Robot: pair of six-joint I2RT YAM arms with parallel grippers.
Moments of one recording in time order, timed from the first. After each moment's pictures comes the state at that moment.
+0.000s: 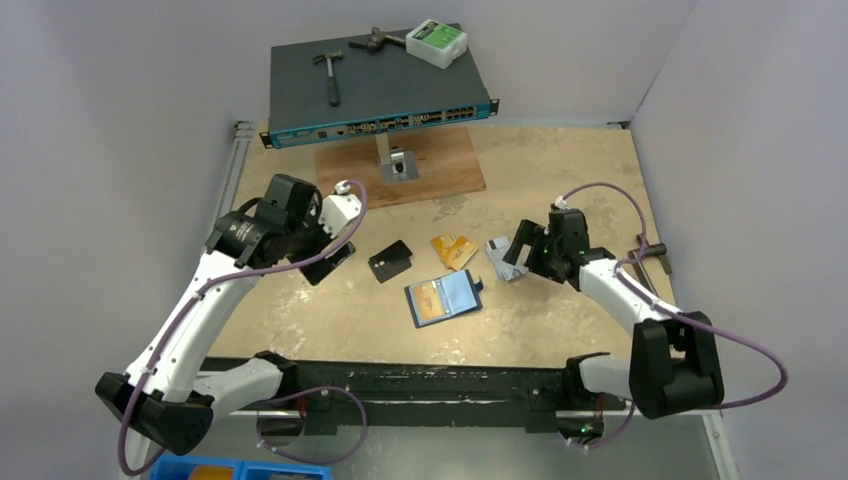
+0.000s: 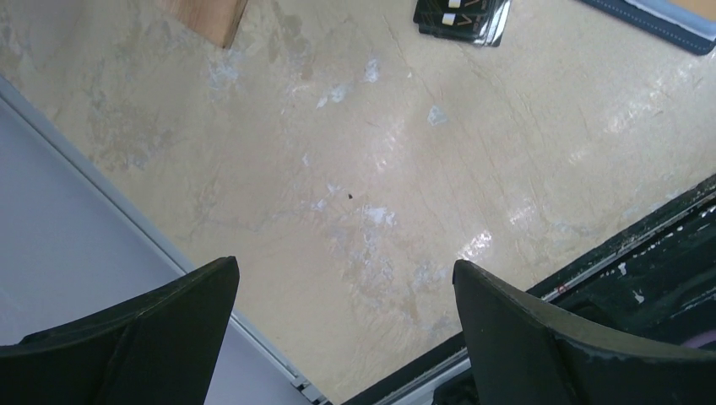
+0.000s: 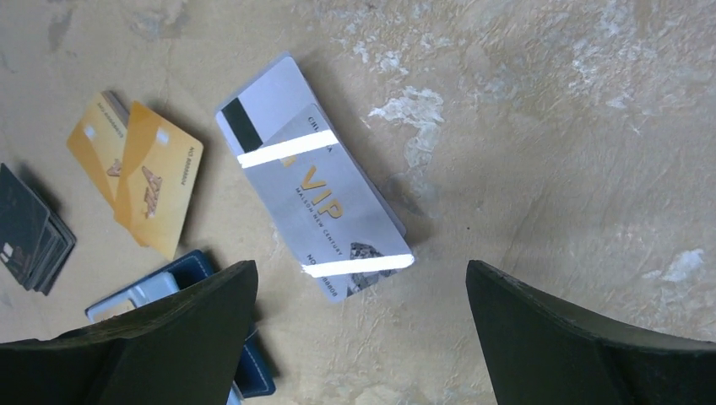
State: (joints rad) left arm -0.42 1.07 1.25 -1.16 -0.05 0.48; right arm 0.18 1.24 0.63 -0.29 -0.07 0.54
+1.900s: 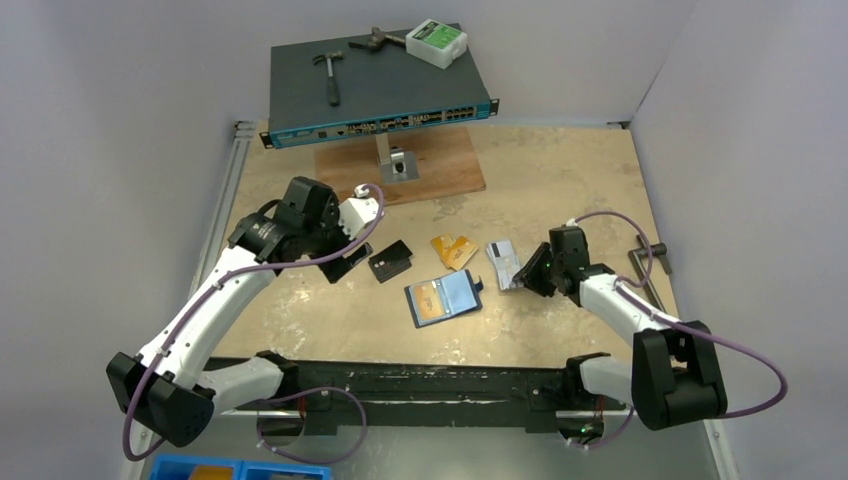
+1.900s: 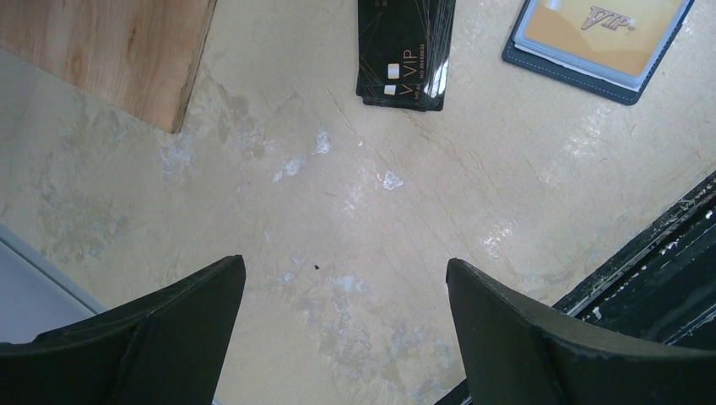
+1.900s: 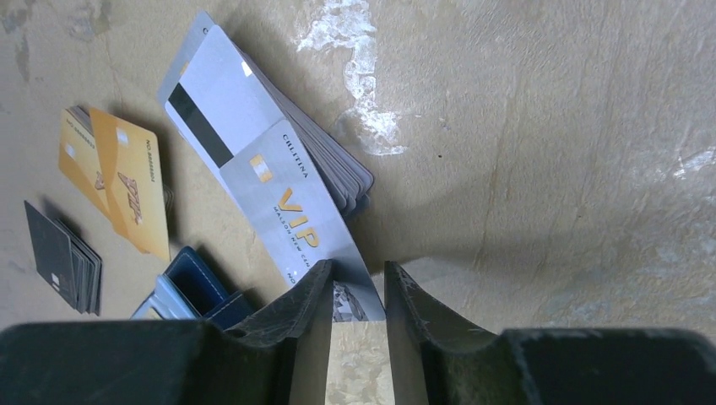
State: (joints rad) left arm -0.46 1.14 1.15 -0.95 0.09 0.48; right arm 0.18 1.21 0.51 -0.25 -0.07 0.79
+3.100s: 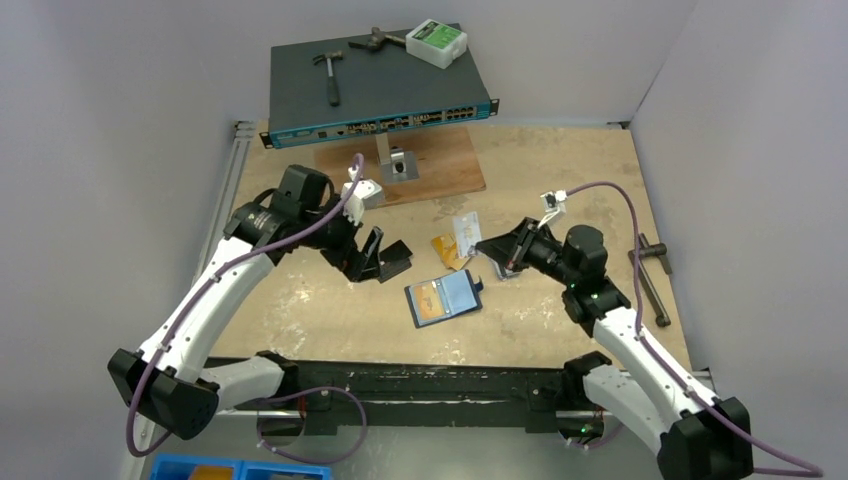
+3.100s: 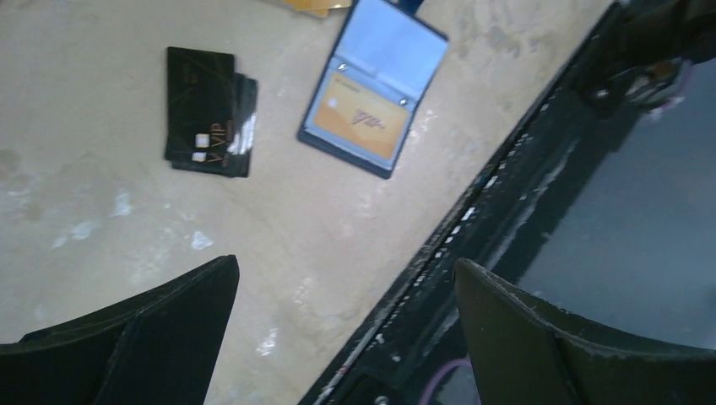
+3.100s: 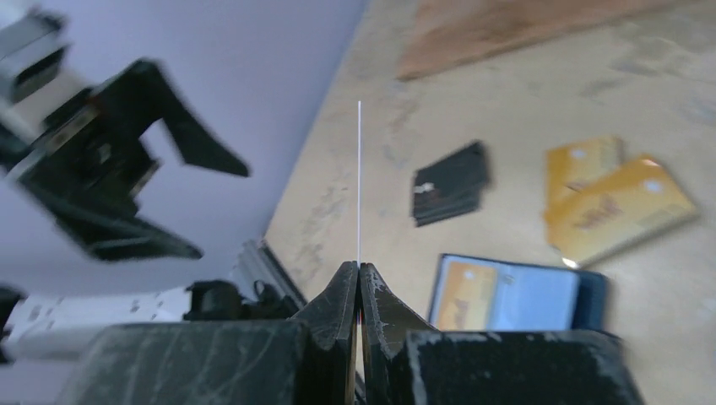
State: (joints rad) left arm -0.45 1.16 1.23 -0.98 0.44 0.18; right arm 0.29 0.86 0.49 0.13 -0.50 0.81
